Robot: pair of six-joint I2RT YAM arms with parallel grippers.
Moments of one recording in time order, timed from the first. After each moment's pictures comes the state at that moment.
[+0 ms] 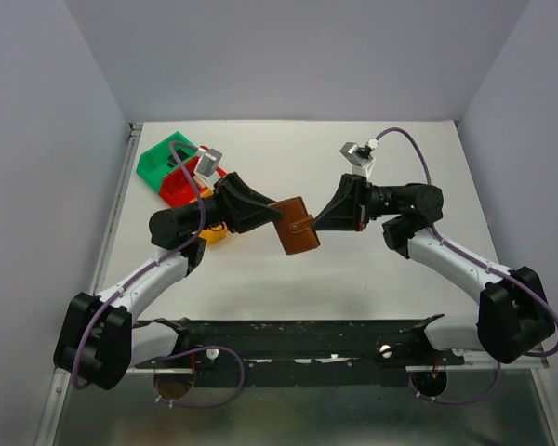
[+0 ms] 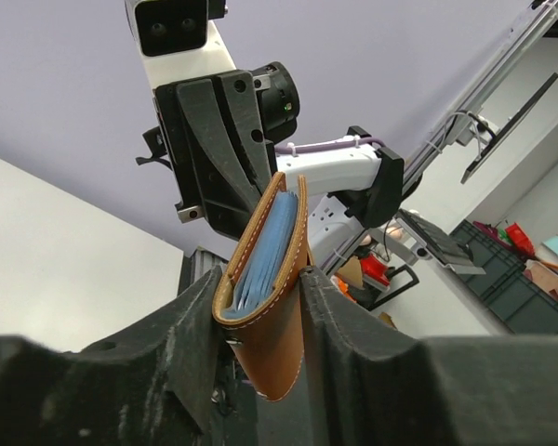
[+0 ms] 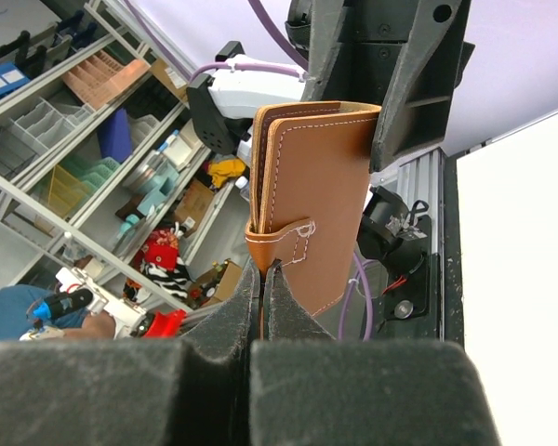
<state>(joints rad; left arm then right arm) -0.40 1.19 0.63 1.31 0.93 -1.33 0.47 1.32 0.80 1.21 -1.21 1.38</state>
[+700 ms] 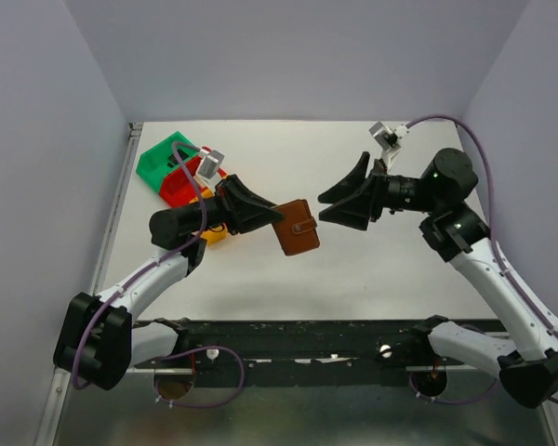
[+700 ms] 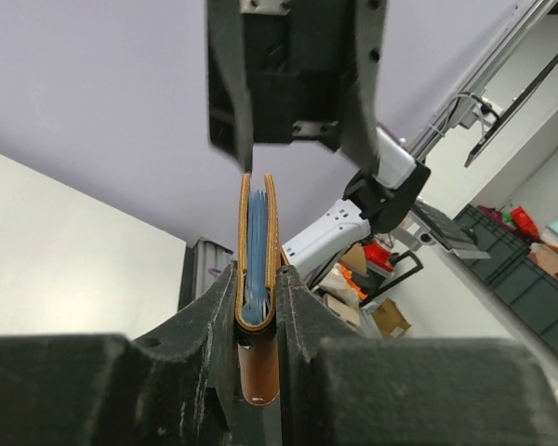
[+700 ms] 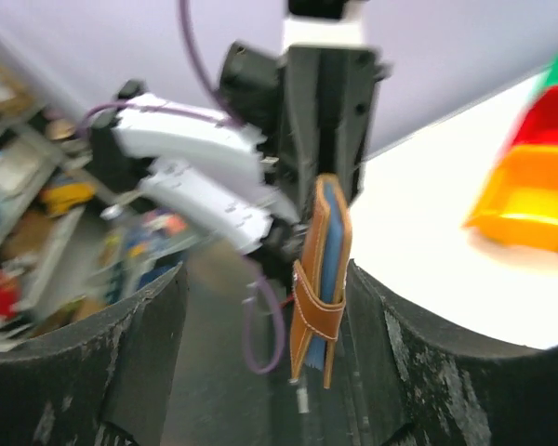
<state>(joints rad) -0.40 1.19 0.63 1.31 0.96 -1.32 0.48 1.08 1.04 0.22 -1.08 0.73</state>
